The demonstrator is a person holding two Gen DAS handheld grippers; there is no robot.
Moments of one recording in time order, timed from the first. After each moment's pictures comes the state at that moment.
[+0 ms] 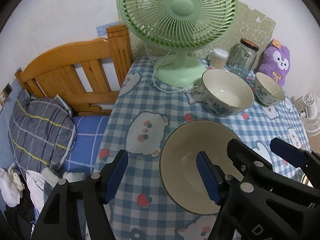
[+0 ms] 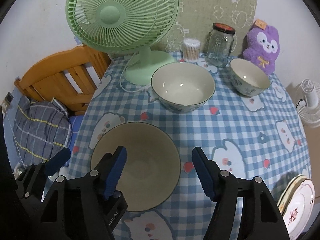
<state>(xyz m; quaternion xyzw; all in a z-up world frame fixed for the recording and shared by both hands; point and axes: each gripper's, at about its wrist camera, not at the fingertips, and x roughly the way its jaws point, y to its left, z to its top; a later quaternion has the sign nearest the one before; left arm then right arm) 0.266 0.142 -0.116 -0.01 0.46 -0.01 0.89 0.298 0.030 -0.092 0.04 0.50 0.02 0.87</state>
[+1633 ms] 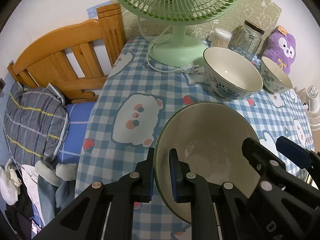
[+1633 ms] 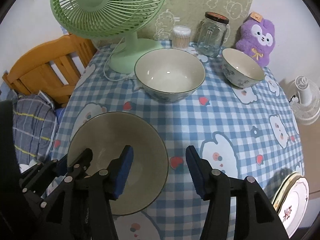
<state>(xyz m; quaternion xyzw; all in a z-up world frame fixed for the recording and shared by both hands) 0.283 0.133 -0.147 -0.01 0.51 -0.02 0.86 0.308 0.017 -0.118 0.02 0.53 -0.02 0.85</state>
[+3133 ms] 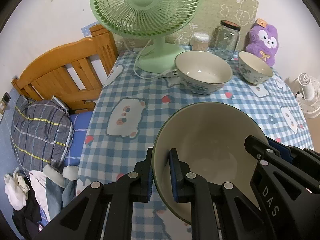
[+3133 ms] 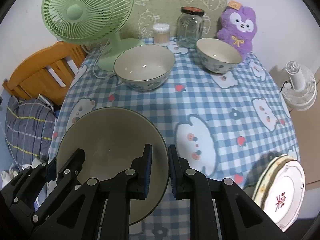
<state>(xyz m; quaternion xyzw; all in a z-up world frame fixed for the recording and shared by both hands) 0.239 0.090 -0.114 0.03 0.49 -0.02 0.87 0.263 -0.026 -0.094 0.04 0.53 -0.03 0.85</state>
